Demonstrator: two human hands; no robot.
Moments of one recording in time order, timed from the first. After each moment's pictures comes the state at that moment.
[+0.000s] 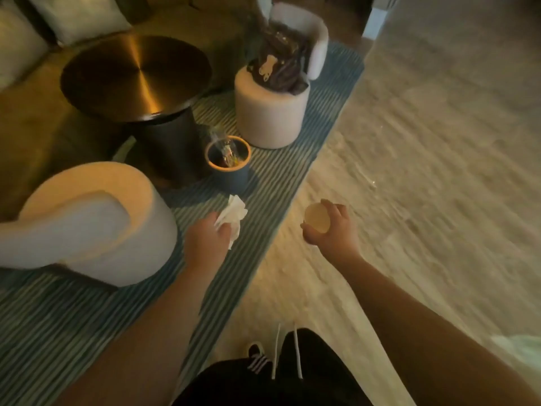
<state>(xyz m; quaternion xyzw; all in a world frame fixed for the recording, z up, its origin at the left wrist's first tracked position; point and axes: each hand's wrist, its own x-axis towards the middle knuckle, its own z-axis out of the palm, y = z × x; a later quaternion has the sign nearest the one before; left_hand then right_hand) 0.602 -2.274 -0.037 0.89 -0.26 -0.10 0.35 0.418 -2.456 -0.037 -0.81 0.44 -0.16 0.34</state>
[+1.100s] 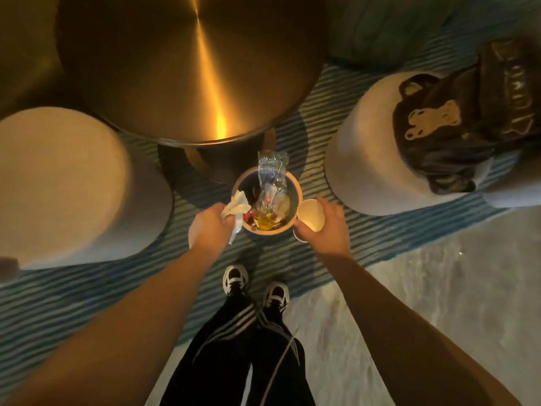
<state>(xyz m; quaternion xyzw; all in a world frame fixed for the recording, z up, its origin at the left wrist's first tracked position) 1.043 -2.693 -0.233 0.93 0.13 -0.22 0.27 0.995 -2.926 -0.218 -0.90 0.18 0.08 0.40</state>
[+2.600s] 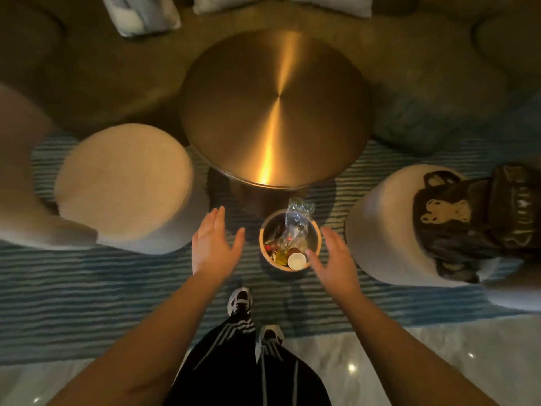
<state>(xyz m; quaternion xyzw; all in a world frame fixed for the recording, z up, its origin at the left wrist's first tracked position) 1.009 -2.643 -0.106 0.95 0.17 -0.07 0.26 1.020 -2.894 -0.121 -0.94 -0.01 0.14 0.31</state>
